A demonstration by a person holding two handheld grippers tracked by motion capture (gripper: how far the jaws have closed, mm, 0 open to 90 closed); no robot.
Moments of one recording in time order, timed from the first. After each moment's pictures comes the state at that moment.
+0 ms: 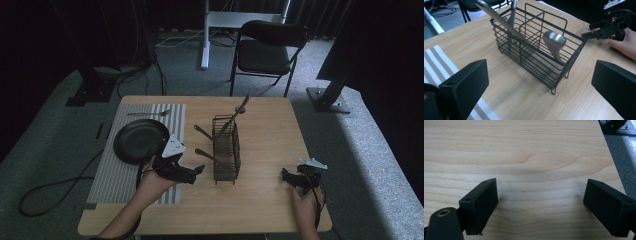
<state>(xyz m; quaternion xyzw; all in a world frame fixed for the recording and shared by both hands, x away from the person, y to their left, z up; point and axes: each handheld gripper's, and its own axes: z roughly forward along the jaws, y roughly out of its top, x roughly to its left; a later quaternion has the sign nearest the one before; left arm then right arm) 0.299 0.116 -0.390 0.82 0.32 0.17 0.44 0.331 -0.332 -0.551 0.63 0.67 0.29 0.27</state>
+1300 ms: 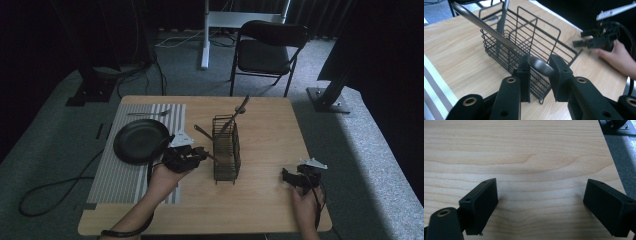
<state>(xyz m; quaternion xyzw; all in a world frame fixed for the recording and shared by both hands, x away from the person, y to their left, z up) 0.315 0.097 -0.389 0.82 0.34 0.11 0.45 0.331 -0.332 -0.551 0.63 0.67 0.29 0.27</state>
